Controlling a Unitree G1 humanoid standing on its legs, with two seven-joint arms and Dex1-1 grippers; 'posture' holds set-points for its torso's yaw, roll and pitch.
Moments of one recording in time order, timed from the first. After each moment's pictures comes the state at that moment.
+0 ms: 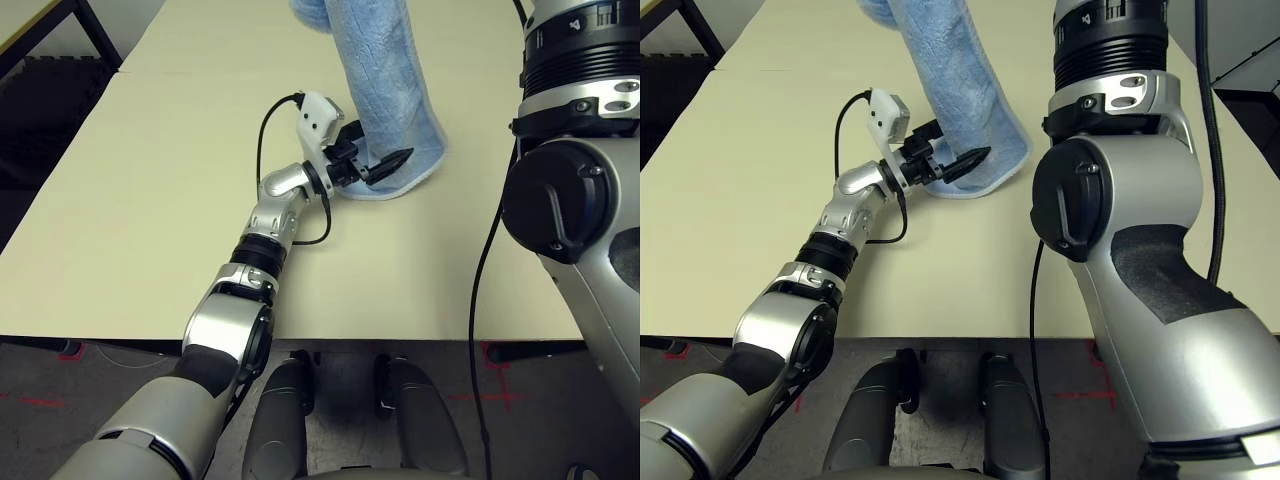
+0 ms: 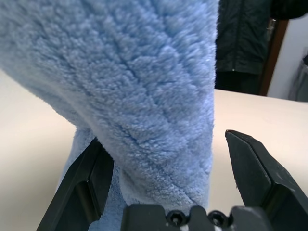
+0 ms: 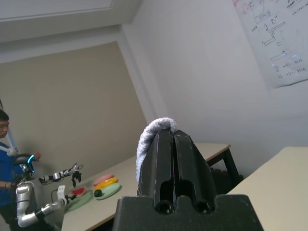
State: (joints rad) left arm -0.97 0.07 -0.02 0.83 -0.23 -0.21 -0.92; right arm -1.72 -0.18 -0.40 0.81 0.62 0.48 0.55
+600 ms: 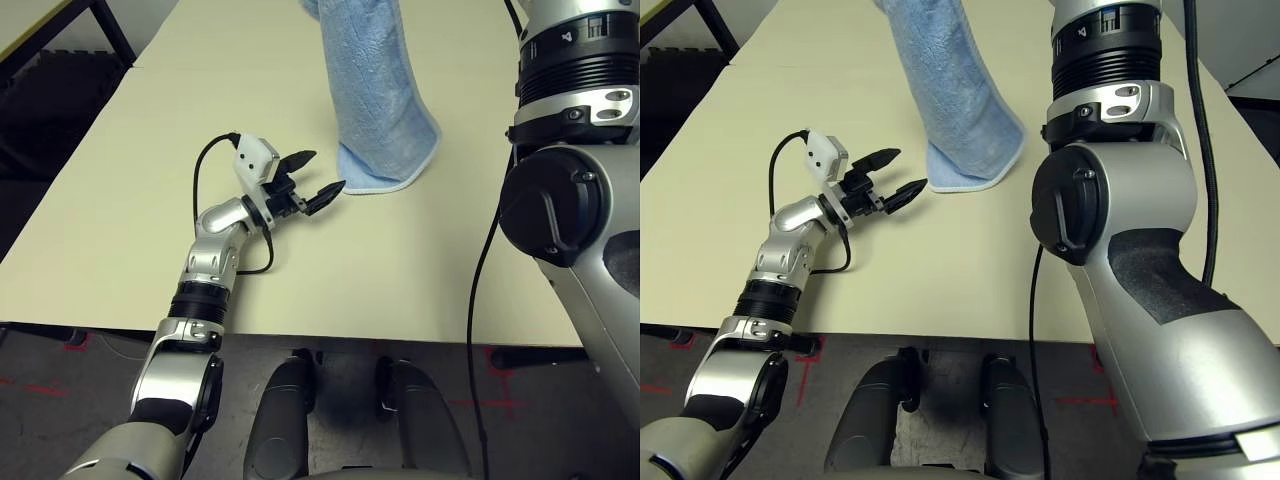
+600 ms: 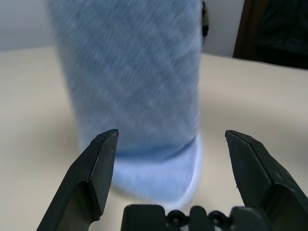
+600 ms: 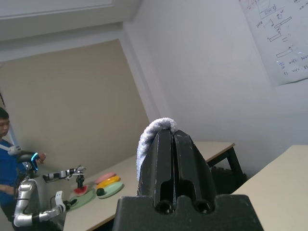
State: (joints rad) left arm -0.76 0.20 0.03 0.49 -0.25 -0.06 -0.85; right arm -1.72 -0.19 -0.40 0.81 0.61 0.47 0.53
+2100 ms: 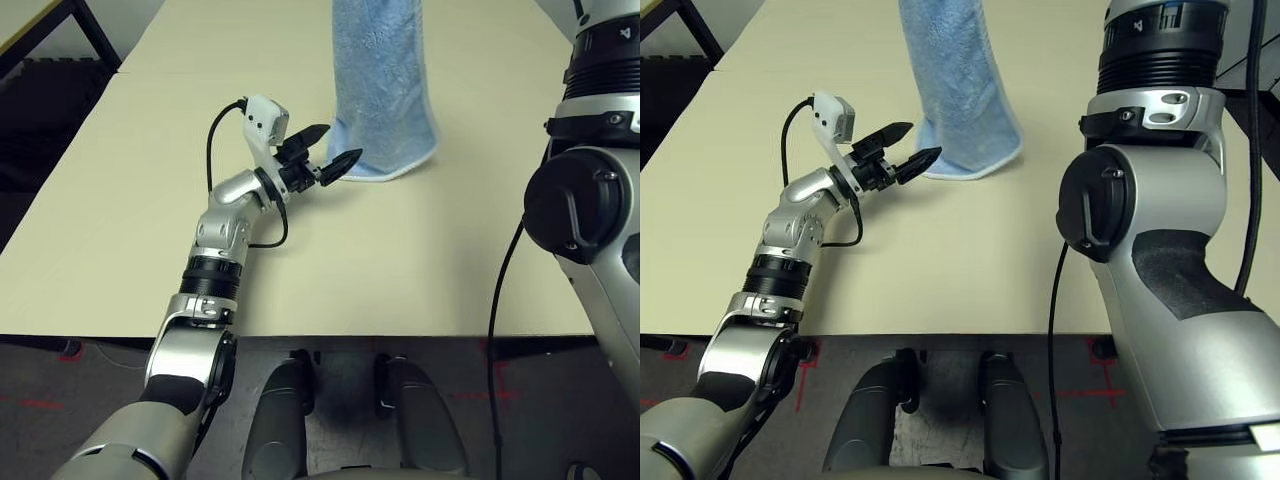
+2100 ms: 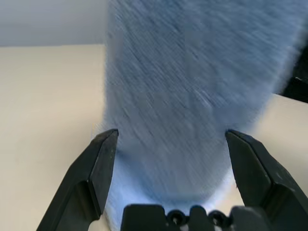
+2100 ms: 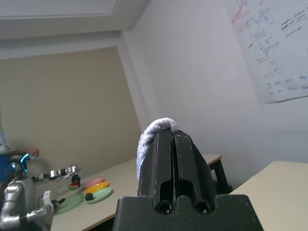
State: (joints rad) left arm -1.02 0.17 0.06 0.76 -0.27 -0.01 -0.76; right arm -1.68 -0.28 -0.37 0.62 0.70 0.60 0.50
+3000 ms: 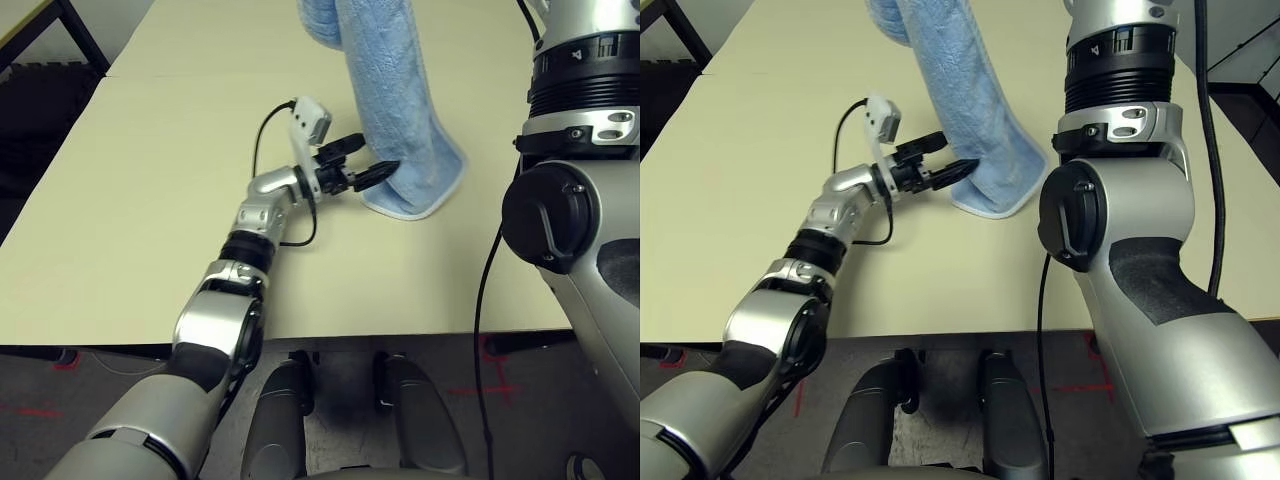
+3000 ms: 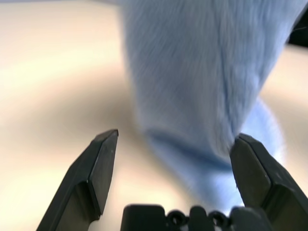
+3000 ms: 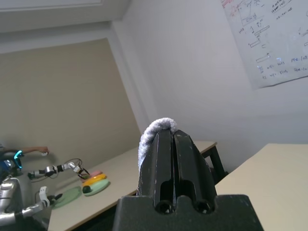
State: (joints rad) left arm -0.86 0.27 0.04 0.76 -0.15 -0.03 -0.78; right arm -1.65 -0.20 -0.34 0.67 0.66 0.55 0.50
